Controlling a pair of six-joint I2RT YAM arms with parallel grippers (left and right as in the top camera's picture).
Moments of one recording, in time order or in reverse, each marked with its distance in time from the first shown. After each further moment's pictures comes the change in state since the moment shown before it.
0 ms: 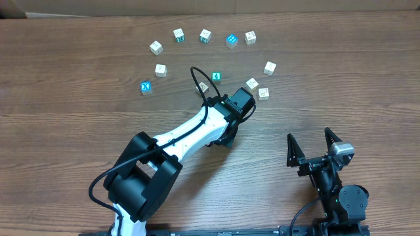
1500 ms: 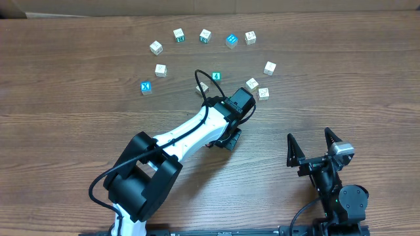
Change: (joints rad) left arm 0.000 0.000 0.000 0.007 0.116 0.093; right arm 0.000 0.000 0.000 0.000 0.000 0.000
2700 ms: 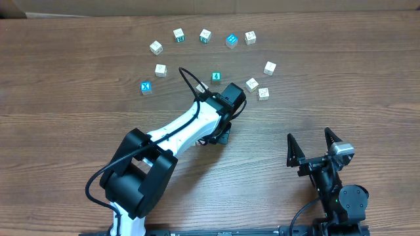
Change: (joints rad) left arm 0.060 0.000 -0.003 -0.043 -0.043 -0.177; right arm 0.000 0.000 0.000 0.000 0.000 0.000
